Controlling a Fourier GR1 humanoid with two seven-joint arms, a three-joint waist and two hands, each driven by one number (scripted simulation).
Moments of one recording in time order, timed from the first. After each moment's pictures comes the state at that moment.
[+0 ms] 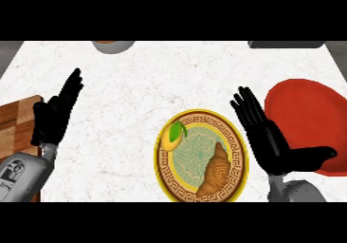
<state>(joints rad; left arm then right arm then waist) -0.30 0.51 -0.30 -1.38 0.25 0.32 0.06 -0.14 -0.24 0.33 -1.60 -0.44 -0.13 -0.11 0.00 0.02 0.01</state>
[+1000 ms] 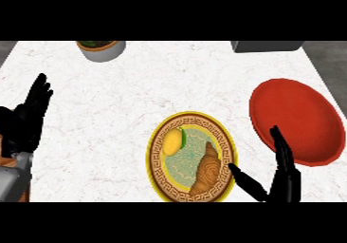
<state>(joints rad) -0.20 0.56 -0.18 -1.42 0.29 0.37 0.06 0.14 -0.26 0.45 -1.58 0.56 -0.95 0.08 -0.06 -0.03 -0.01</state>
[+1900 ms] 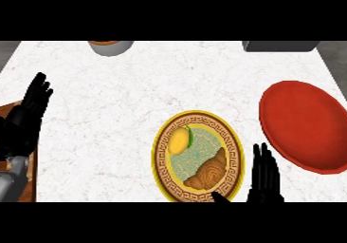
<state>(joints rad) -0.17 0.56 -0.17 -1.49 0.31 0.34 0.05 0.34 -0.01 0.54 -1.79 1.31 -0.64 0.59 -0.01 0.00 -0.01</state>
